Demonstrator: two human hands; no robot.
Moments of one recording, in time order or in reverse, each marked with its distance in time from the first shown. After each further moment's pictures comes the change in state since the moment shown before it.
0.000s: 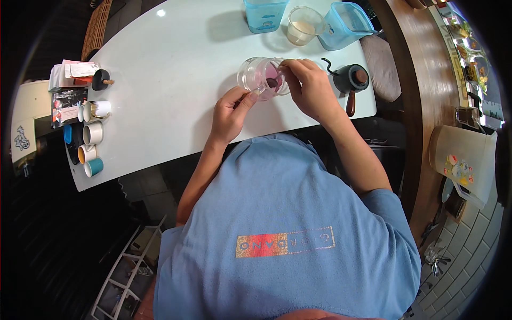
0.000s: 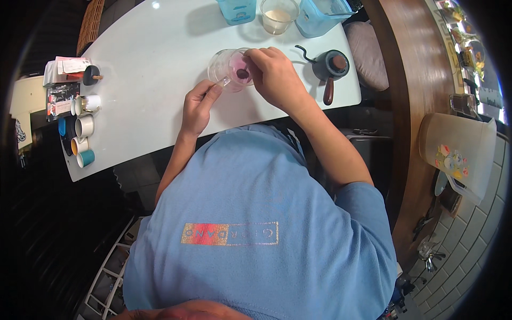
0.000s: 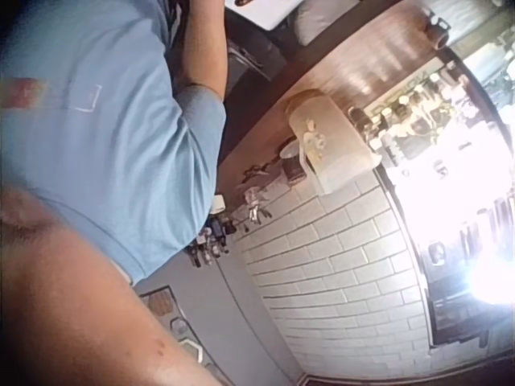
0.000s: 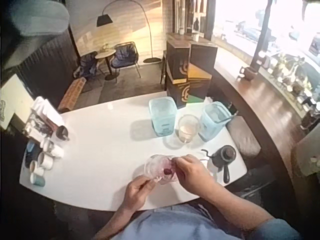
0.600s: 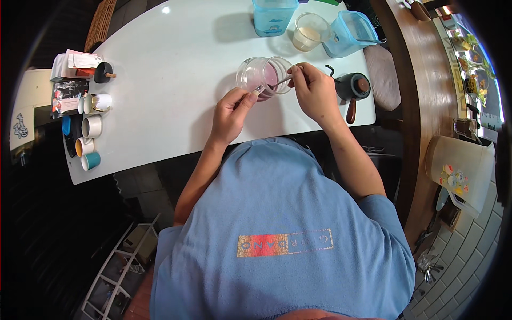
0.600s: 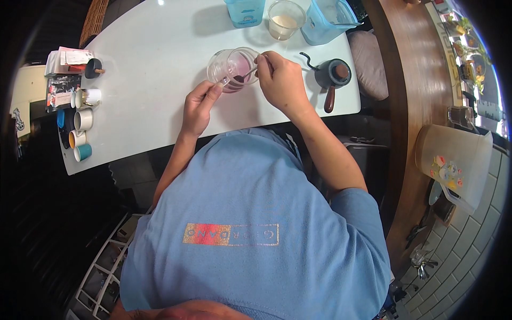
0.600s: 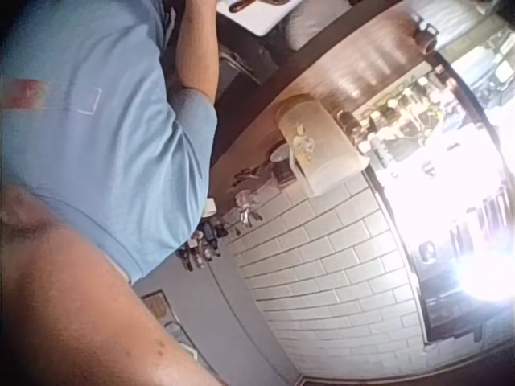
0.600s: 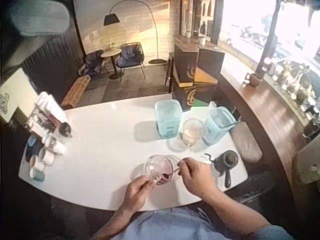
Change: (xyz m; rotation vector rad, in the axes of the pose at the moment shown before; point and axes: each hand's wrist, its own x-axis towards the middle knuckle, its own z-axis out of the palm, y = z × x) left_hand -0.001 0.000 0.000 -0.052 0.054 0.003; right_hand 0.002 -0.006 -0.001 0.086 -0.040 0.365
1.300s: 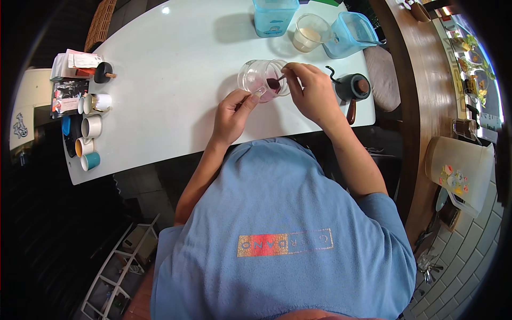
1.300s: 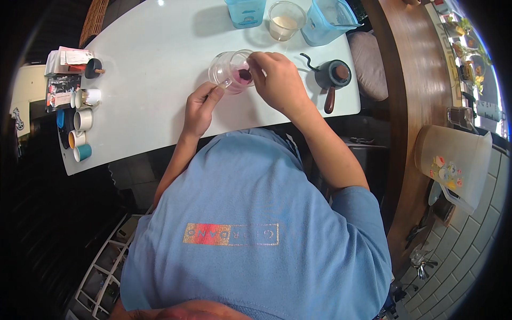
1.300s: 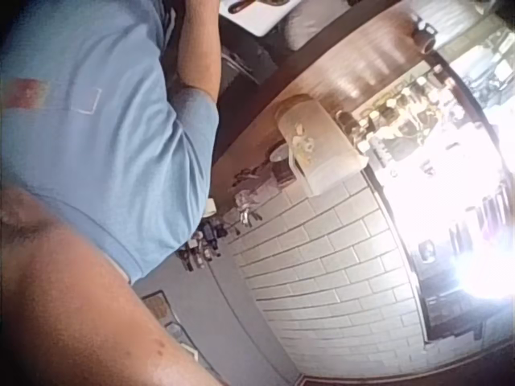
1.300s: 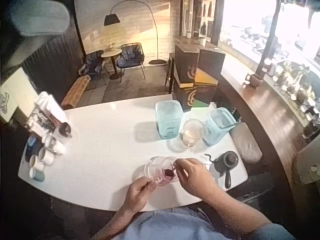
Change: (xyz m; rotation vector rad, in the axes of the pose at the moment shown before) left_hand -0.001 -0.004 0.001 0.014 -0.004 -0.003; right_hand 0.006 -0.002 0.000 -0.199 -0.007 -0.491
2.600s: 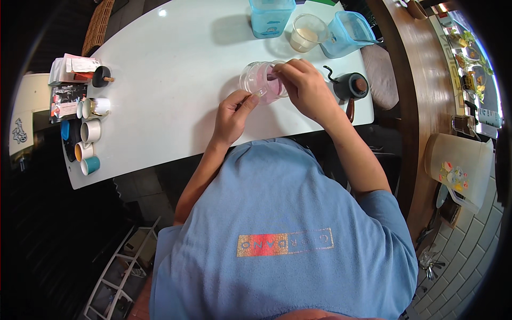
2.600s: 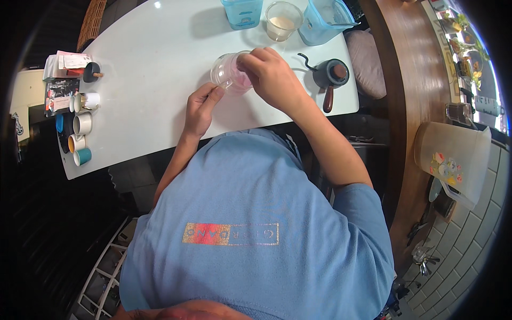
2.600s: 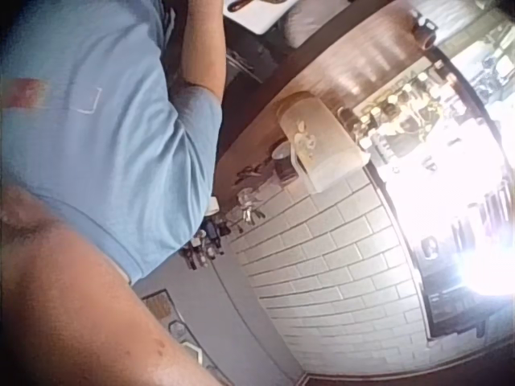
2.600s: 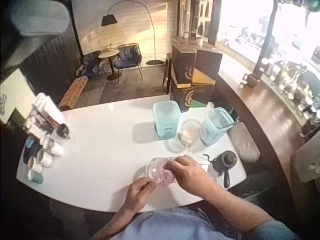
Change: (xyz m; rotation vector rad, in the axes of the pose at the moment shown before) left_hand 0.004 -0.001 0.002 -0.101 -0.027 -0.016; right_hand 0.005 0.004 0.001 -0.012 -0.021 -0.009
